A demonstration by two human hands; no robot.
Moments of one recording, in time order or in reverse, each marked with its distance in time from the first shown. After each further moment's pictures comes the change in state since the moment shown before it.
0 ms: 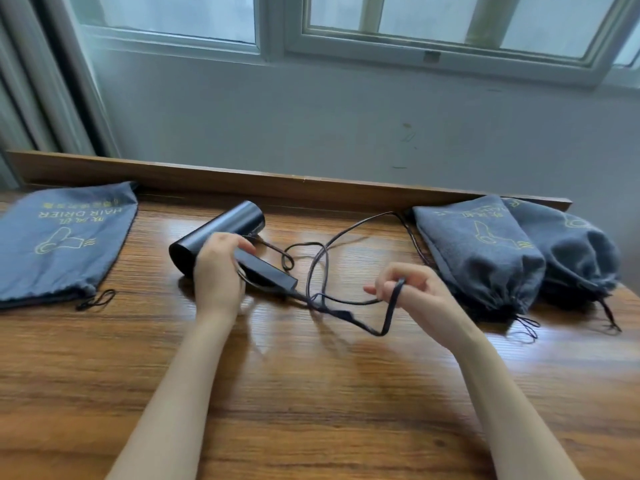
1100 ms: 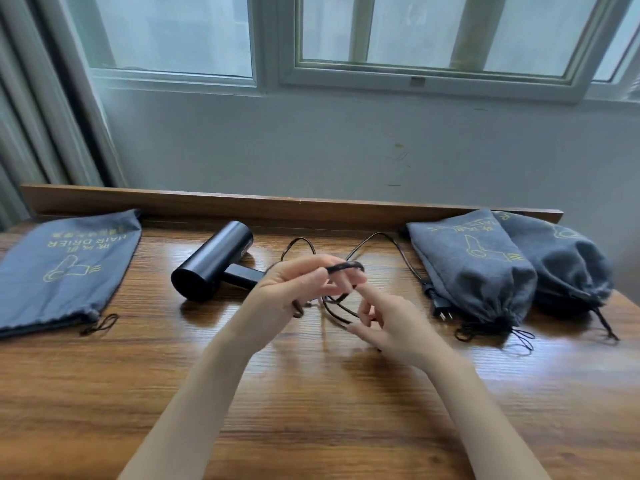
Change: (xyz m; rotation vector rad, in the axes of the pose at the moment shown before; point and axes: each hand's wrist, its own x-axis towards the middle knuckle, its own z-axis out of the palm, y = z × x) left_hand -0.024 0.095 -0.030 -1.139 -0.836 0.163; right_hand 0.005 0.022 0.008 -0.782 0.006 -0.064
